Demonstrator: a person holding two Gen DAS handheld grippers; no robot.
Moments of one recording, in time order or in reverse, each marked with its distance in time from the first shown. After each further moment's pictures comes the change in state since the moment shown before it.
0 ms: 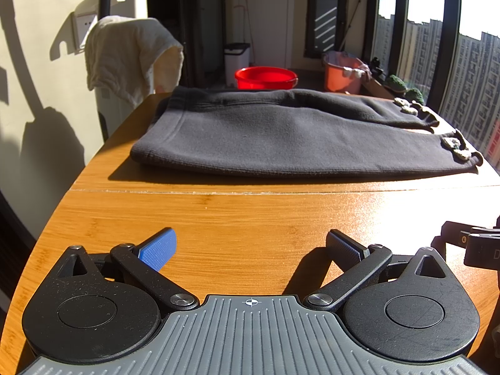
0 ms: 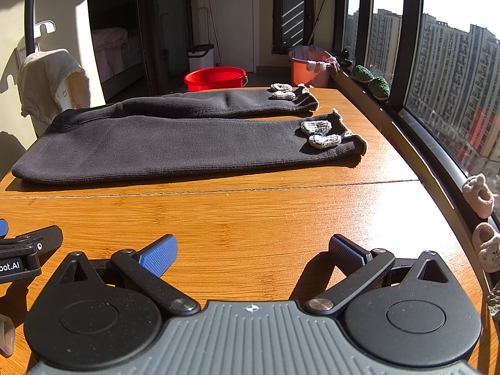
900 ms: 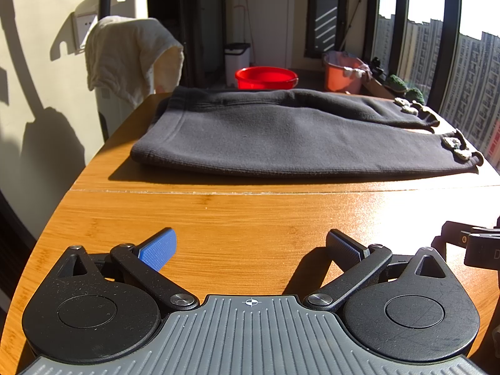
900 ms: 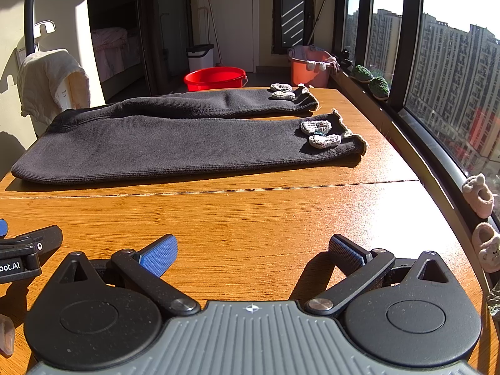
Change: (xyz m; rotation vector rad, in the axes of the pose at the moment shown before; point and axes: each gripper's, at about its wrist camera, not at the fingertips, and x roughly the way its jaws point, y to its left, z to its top) left arm 0.000 0.001 0.000 0.000 0.000 0.001; right arm 0.001 0.000 0.000 0.000 0.000 0.000
